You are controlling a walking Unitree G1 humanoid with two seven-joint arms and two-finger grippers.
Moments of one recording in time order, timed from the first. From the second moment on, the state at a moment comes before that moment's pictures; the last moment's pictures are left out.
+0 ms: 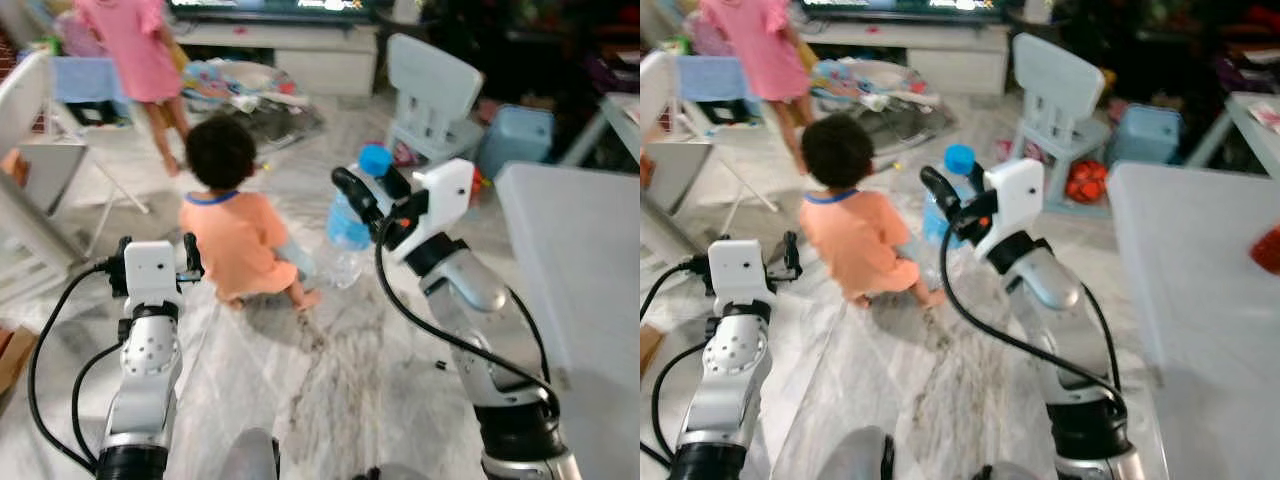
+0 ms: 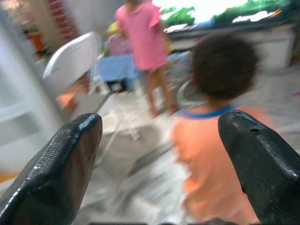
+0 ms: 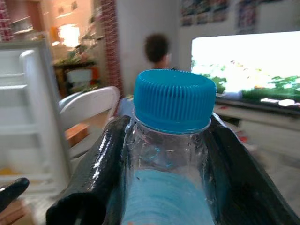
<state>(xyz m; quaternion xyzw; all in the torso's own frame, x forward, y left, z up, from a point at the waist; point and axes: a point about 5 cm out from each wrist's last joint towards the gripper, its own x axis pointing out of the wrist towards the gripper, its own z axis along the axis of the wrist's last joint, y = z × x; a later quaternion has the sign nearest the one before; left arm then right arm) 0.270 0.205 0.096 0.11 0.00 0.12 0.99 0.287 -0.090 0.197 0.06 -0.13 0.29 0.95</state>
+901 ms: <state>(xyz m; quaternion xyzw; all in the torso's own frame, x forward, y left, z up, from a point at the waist) 0.278 0.204 0.108 0.11 -0.03 0.13 0.99 0.288 -0.094 0.194 0.05 -0.13 0.29 0.95</state>
